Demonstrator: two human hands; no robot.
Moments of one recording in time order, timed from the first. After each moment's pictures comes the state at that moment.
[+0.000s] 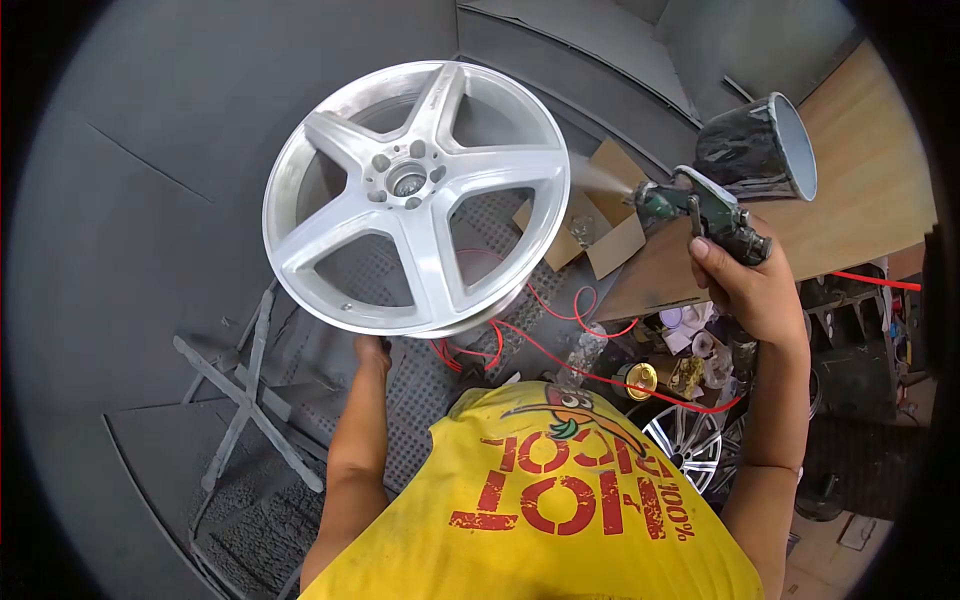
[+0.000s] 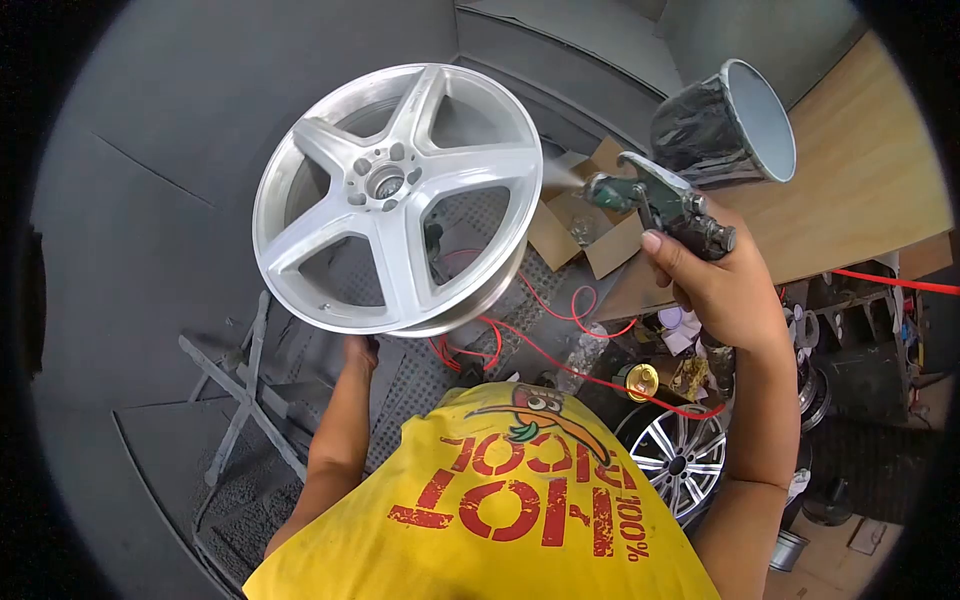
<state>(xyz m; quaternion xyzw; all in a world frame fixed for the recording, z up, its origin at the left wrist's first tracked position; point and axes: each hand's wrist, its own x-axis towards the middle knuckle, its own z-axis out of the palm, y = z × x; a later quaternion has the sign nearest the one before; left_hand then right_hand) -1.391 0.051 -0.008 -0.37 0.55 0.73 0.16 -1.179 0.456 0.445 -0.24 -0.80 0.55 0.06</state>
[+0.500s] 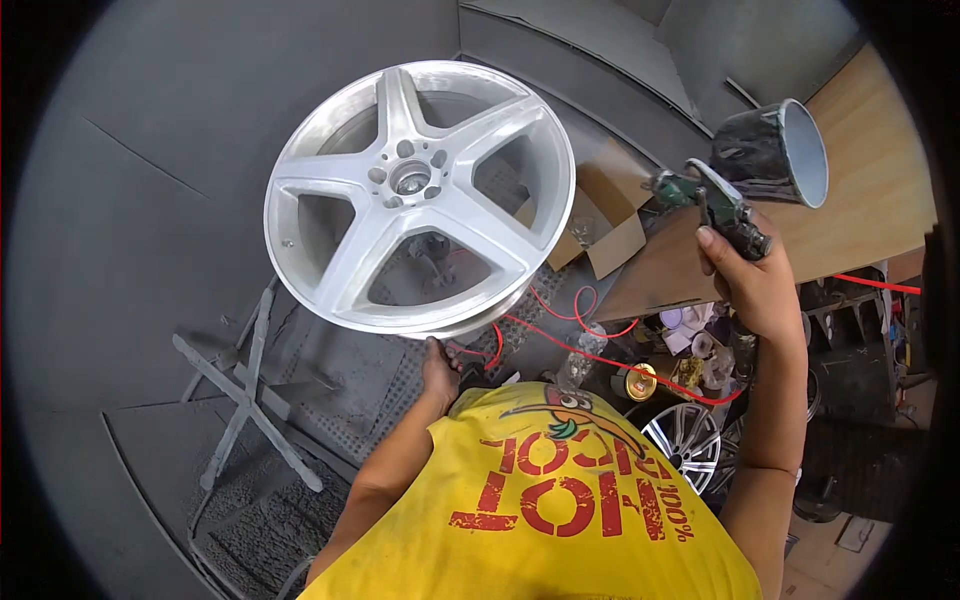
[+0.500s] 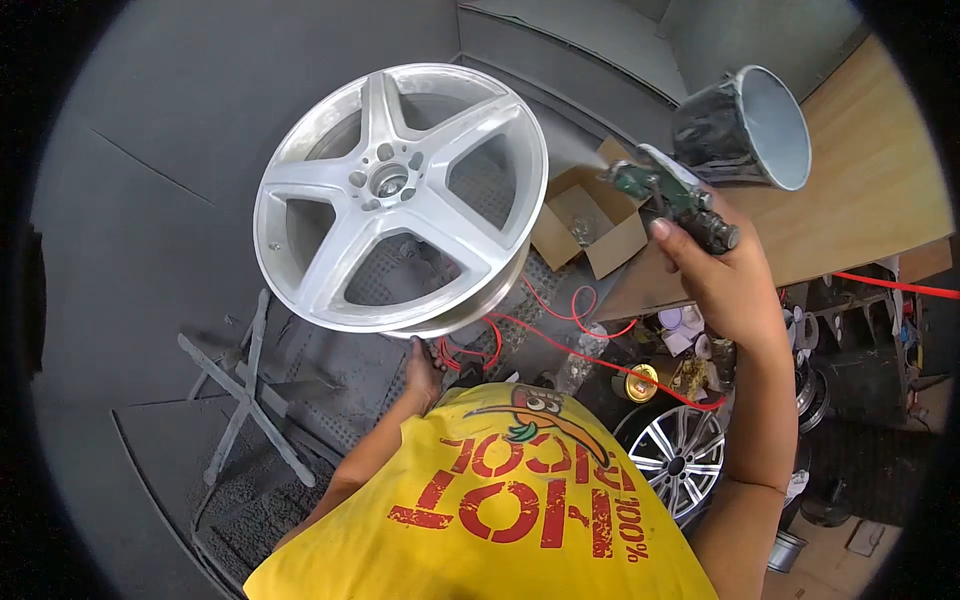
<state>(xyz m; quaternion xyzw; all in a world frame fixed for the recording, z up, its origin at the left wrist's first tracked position) -1.274 0.126 -0.014 -0.33 0.45 0.78 0.28 -1.175 0.446 0.437 -0.24 -0.83 0.49 0.11</state>
